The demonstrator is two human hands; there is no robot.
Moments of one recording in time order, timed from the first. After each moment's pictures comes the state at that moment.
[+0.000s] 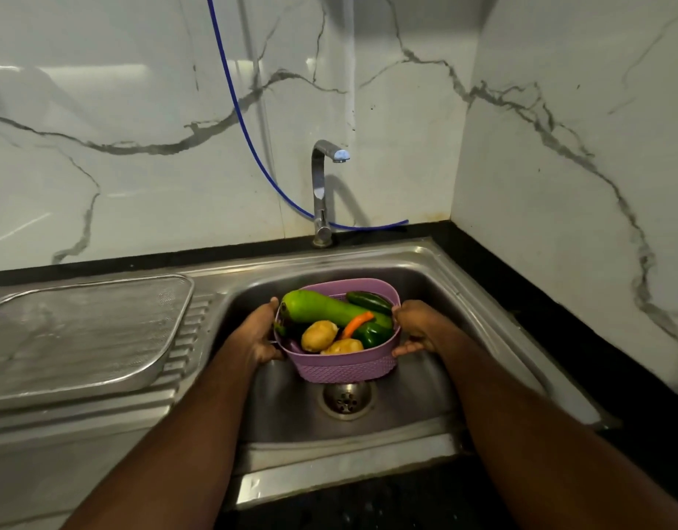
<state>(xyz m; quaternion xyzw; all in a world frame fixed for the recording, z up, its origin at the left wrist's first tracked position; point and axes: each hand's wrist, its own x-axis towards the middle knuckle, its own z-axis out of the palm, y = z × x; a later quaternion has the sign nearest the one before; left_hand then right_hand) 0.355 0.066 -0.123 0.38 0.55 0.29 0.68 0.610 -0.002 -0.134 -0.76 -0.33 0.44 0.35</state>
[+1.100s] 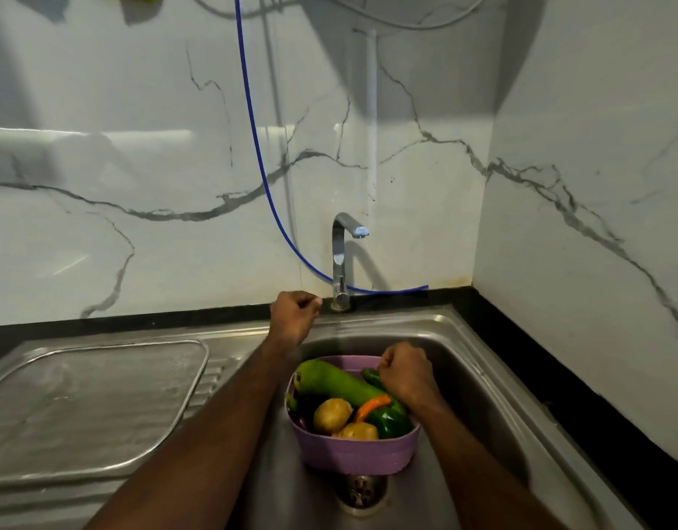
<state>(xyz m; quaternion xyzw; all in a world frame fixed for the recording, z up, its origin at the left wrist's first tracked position) 0.396 0.130 -0.043 0.65 0.50 0.47 0.33 0.567 0.009 -0.085 -0.79 -0.51 0.15 0.30</state>
